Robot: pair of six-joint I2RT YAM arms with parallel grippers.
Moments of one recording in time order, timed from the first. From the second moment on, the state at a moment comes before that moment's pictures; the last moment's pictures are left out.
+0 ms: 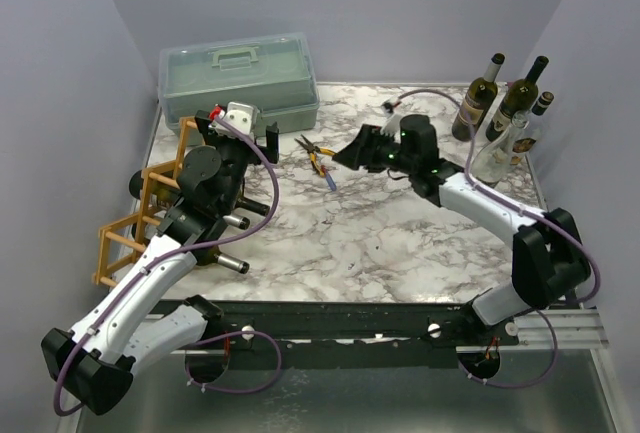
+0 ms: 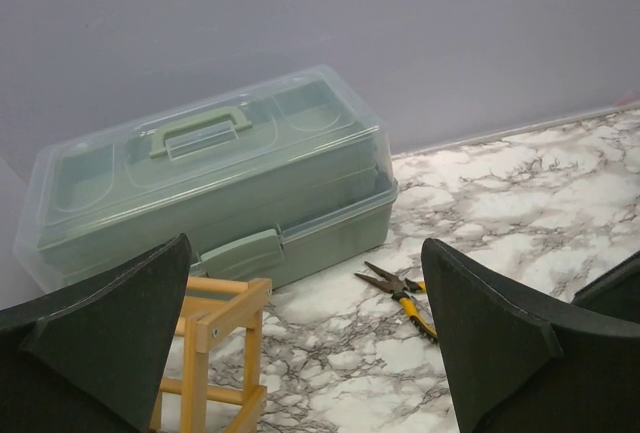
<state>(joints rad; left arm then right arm) -0.55 0.92 0.91 0.13 -0.32 0.14 0.54 1.55 1.02 0.19 -0.40 0.64</state>
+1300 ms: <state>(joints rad) -0.55 0.94 0.90 0.13 -0.29 0.10 0.13 1.49 1.60 -0.37 0.59 0.20</state>
